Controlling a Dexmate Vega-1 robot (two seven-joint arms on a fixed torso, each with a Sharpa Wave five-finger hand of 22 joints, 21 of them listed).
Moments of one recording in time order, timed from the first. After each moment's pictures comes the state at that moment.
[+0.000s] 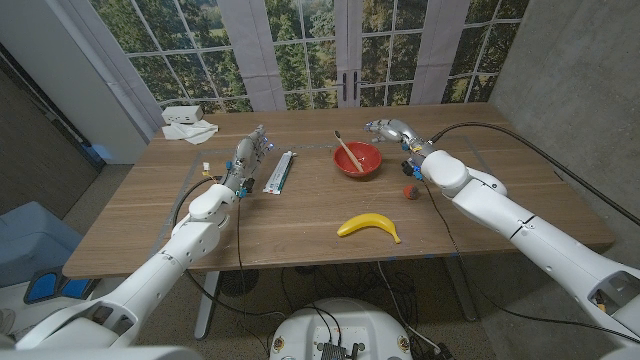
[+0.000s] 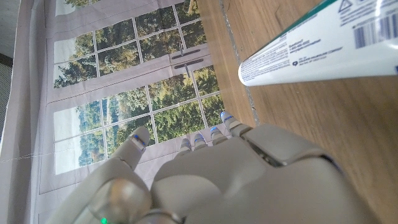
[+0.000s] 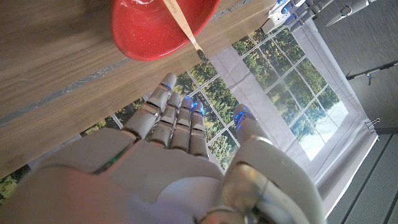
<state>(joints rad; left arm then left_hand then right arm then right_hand) 0.85 0.52 0.36 -1.29 -0.67 -0.32 -0.09 0.04 0.08 0.69 0.09 0.23 -0.17 -0.12 0.18 0.17 -0.17 -0.10 0.19 0.17 -0.17 -0.03 0.18 0.17 -0.08 -0.04 0.26 0.17 -0.74 -0.69 -0.59 -1.76 0.12 -0.18 -0.11 0.48 0.15 0.52 -0.17 0.22 0.40 0.04 0.21 0.18 0.38 0.03 0.22 0.20 0.28 -0.03 0.33 0.34 0.54 -0.02 0.25 0.18</state>
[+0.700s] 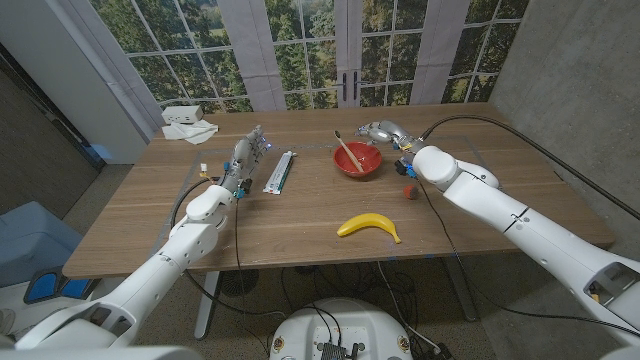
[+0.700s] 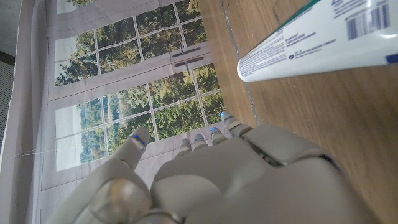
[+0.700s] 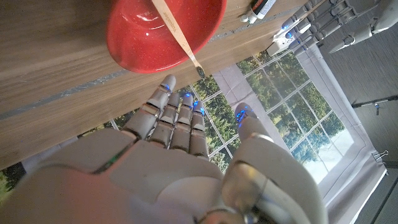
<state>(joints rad) 0.86 0.53 0.35 -1.28 -0.68 -0.33 -0.10 0.04 0.08 0.69 0.09 0.23 -0.17 -0.12 0.18 0.17 -0.17 -0.10 0.19 0.17 -0.17 -0.03 0.18 0.17 -0.08 -0.04 0.26 0.17 -0.68 -0.69 -0.65 -1.84 0.05 -0.37 -0.06 0.50 0.15 0.51 -0.16 0.22 0.42 0.05 0.21 0.19 0.43 0.04 0.24 0.21 0.26 -0.03 0.33 0.36 0.52 -0.01 0.24 0.18</state>
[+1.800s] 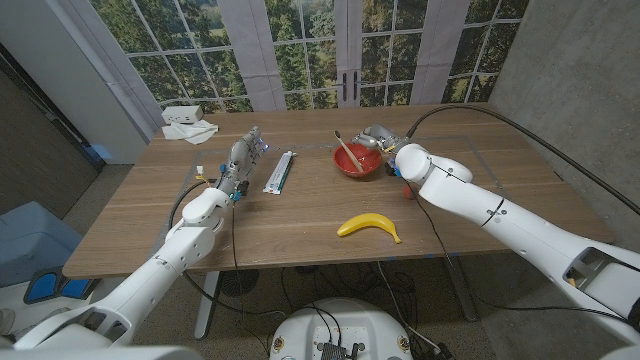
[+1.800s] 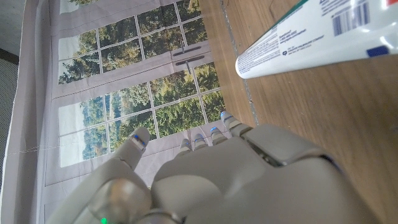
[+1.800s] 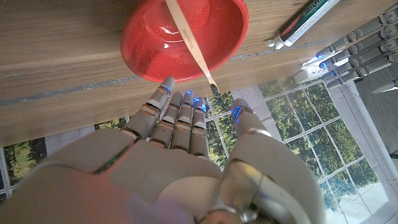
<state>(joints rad) 0.88 0.54 0.34 -1.29 -0.69 -0.35 -0.11 0.04 0.08 0.69 0.09 0.23 -0.17 -0.11 0.18 0.17 -0.17 -0.10 0.19 0.17 -0.17 -0.03 0.18 0.17 -0.07 -0.03 0.25 0.17 -0.57 -0.64 -0.80 -1.89 -0.10 -0.67 -0.07 0.58 0.16 0.50 -0.17 0.22 0.45 0.05 0.21 0.19 0.46 0.03 0.24 0.23 0.28 -0.04 0.34 0.37 0.52 -0.05 0.24 0.18</state>
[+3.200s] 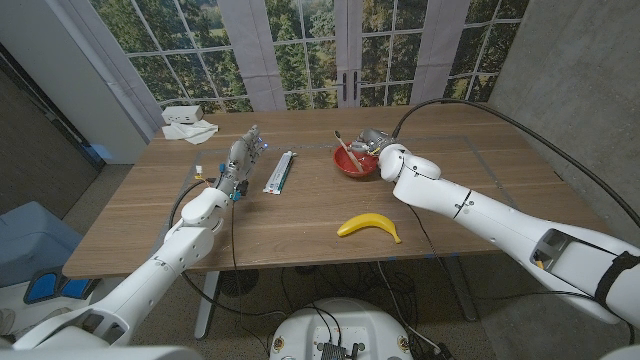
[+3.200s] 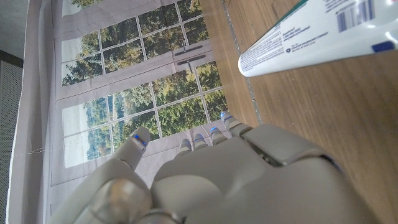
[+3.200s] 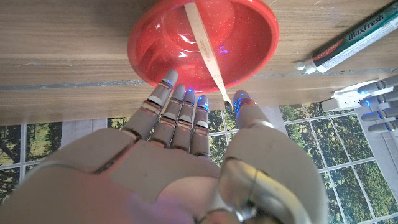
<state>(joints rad) 0.88 0.55 0.34 -1.30 -0.68 -0.36 -0.11 0.04 0.08 0.69 0.09 0.23 -0.17 -0.11 0.18 0.17 -0.17 -0.10 0.19 0.17 -0.17 -0.03 0.18 0.17 -0.07 -0.04 0.24 0.17 -0.45 -0.54 -0.97 -1.76 -0.23 -0.85 -0.07 0.71 0.12 0.48 -0.18 0.22 0.49 0.03 0.22 0.19 0.50 0.01 0.26 0.25 0.37 -0.04 0.41 0.41 0.59 -0.02 0.26 0.19</state>
